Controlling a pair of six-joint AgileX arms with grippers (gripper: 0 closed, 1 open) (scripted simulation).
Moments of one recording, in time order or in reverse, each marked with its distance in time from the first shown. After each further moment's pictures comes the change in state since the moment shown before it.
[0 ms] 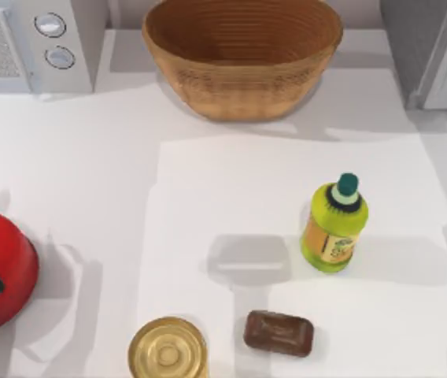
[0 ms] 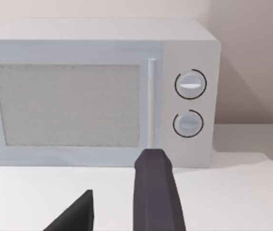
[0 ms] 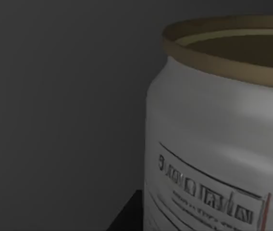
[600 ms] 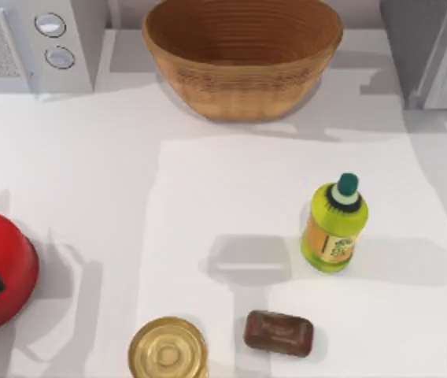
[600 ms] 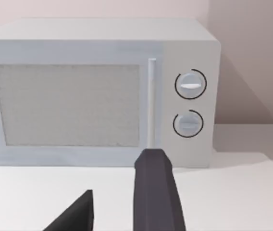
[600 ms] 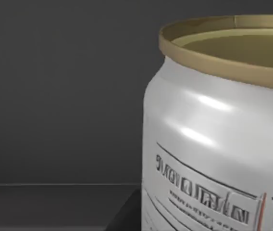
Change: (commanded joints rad) left arm 0.000 0.000 0.000 0.000 0.000 0.000; right arm 0.071 -0.387 -0.124 -0.257 0.064 0.000
